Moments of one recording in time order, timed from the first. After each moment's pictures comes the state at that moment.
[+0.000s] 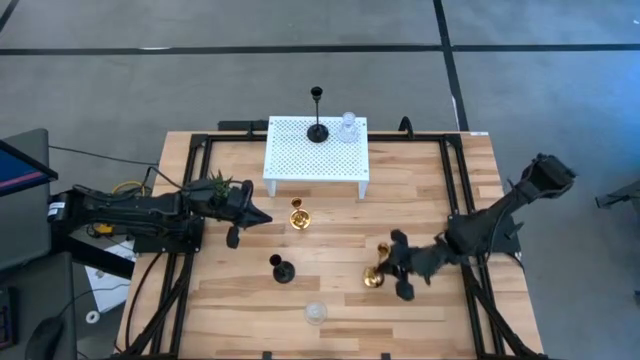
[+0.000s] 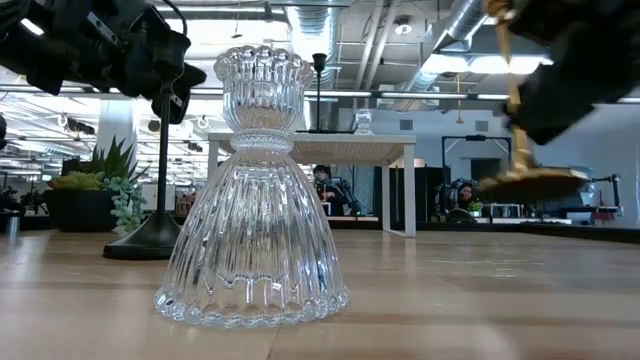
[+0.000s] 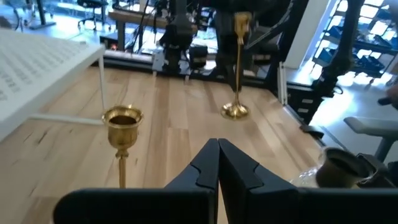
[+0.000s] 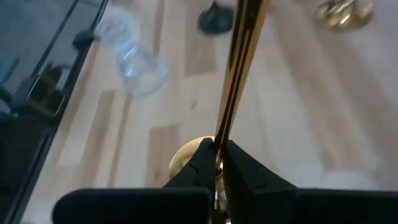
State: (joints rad) left arm 0.12 0.55 0.19 0.38 0.28 -0.10; right arm 0.56 1.23 0.50 0.08 0.34 0.52
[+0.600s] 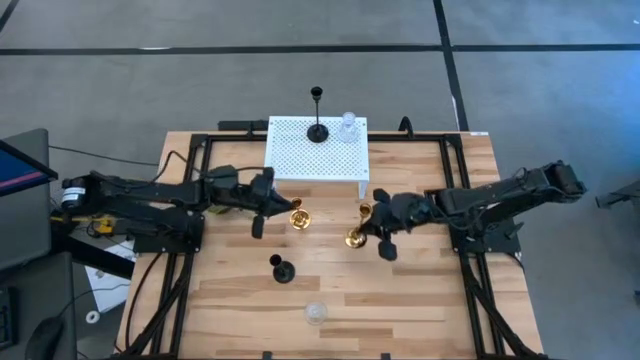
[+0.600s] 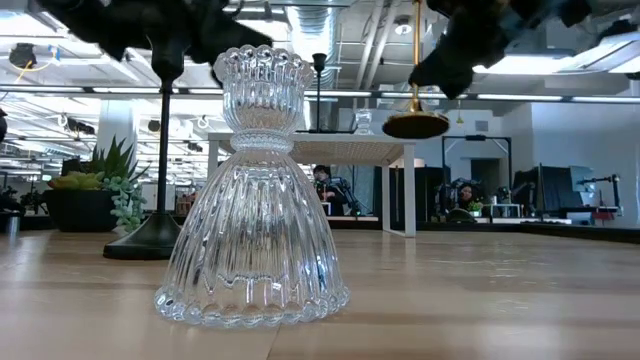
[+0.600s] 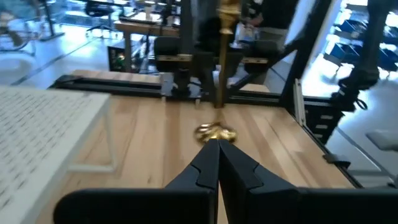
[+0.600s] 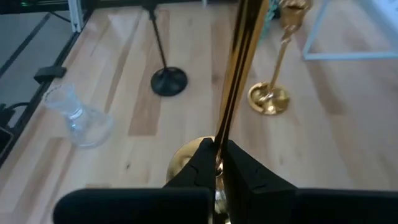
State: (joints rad) left arm 0.12 0.91 0.53 0.41 0.26 -0.03; right arm 0.13 1.20 0.75 -0.14 0.04 0.11
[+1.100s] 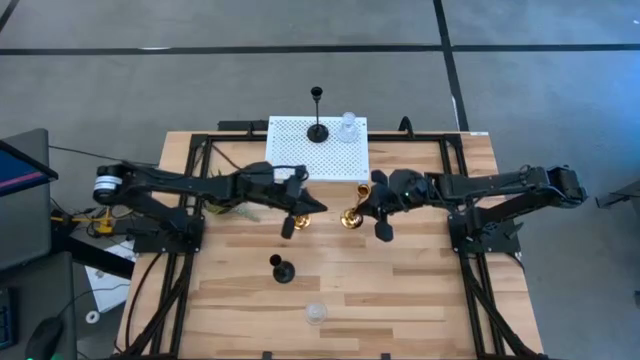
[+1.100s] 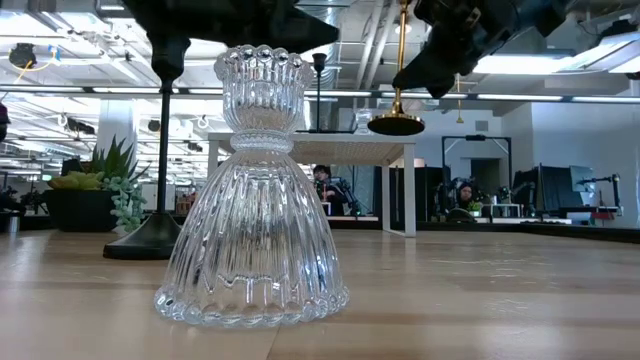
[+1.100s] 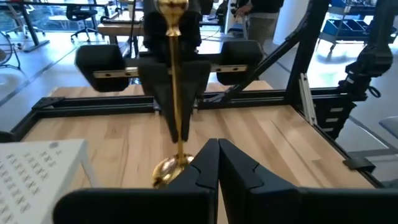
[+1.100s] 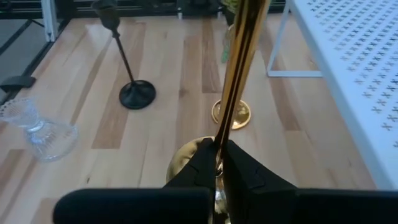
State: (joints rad) left arm 0.09 1.25 0.83 0.41 0.26 0.07; right arm -0.03 1.20 0.79 -0.14 -0.06 -0.01
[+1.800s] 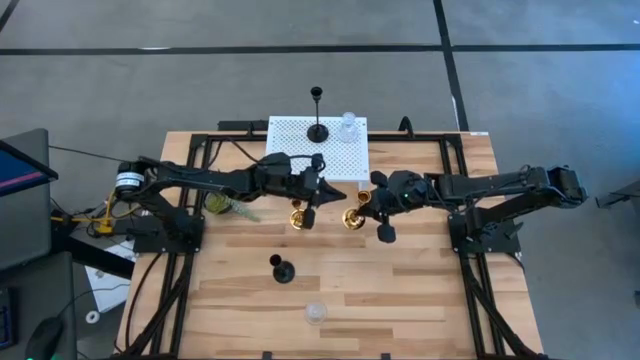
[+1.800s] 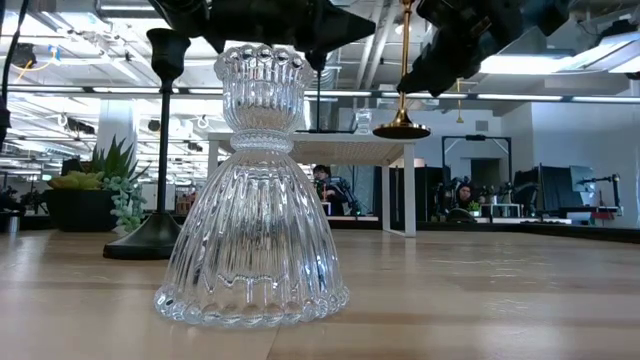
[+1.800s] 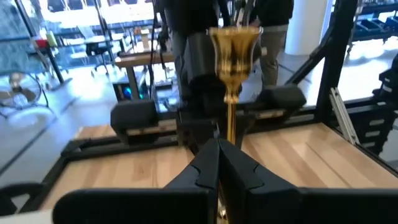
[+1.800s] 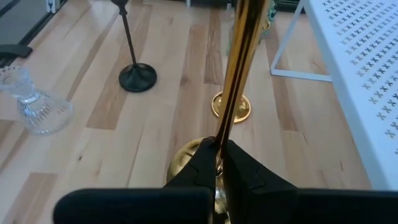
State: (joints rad) left arm 0.12 1.41 0.99 0.51 0.26 0.18; right arm -0.03 1.20 0.79 -0.18 -0.06 -0.12
